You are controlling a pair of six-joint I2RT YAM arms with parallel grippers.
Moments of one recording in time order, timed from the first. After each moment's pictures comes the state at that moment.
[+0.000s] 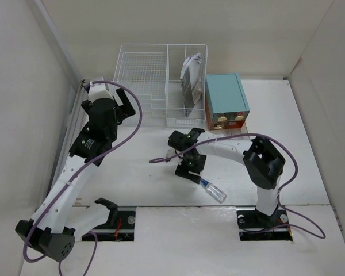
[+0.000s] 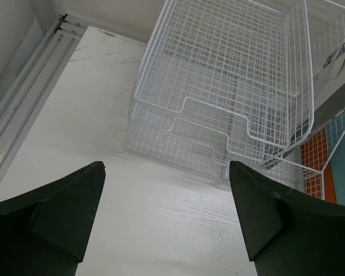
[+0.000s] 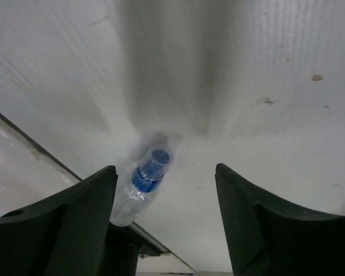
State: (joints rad) left arm -0.42 0.99 1.13 -0.43 -0.54 -0.40; right arm 0.92 1.90 1.39 -1.07 -0.09 -0.29
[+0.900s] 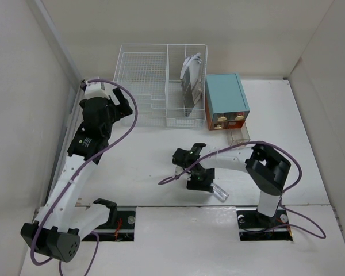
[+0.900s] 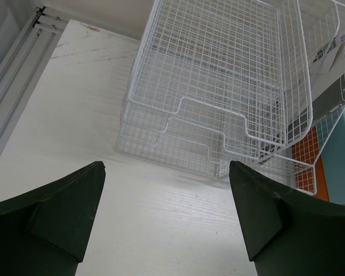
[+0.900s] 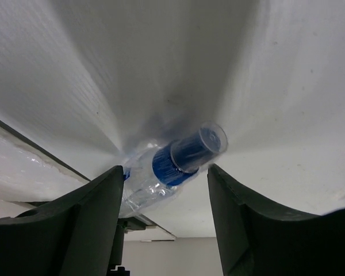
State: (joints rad) left arm -0.29 0.99 1.09 -0.37 -0.34 -0.39; right arm 1.03 1.82 1.16 -1.07 0.08 -0.33
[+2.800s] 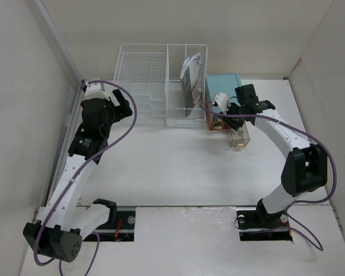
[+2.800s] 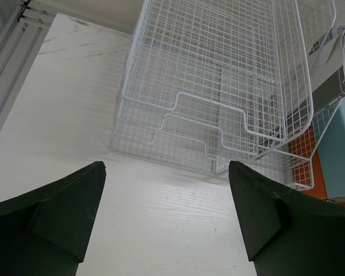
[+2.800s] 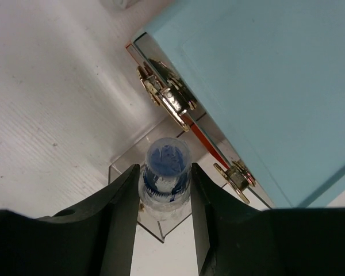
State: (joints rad) left arm -0.25 0.99 1.04 -0.33 -0.26 -0.38; right arm 0.25 1.60 1.31 -0.67 -0.17 -0.75
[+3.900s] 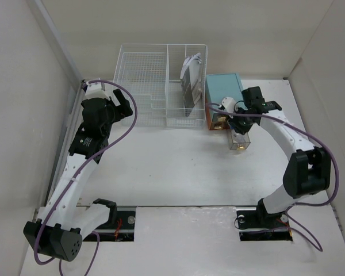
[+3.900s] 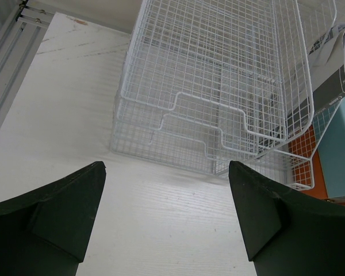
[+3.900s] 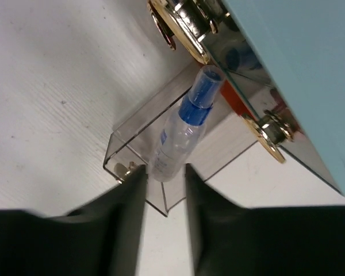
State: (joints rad) left arm -0.25 0.99 1.04 -0.32 -0.25 -0.38; right arm 0.19 1.60 1.29 -0.79 -0.18 -0.75
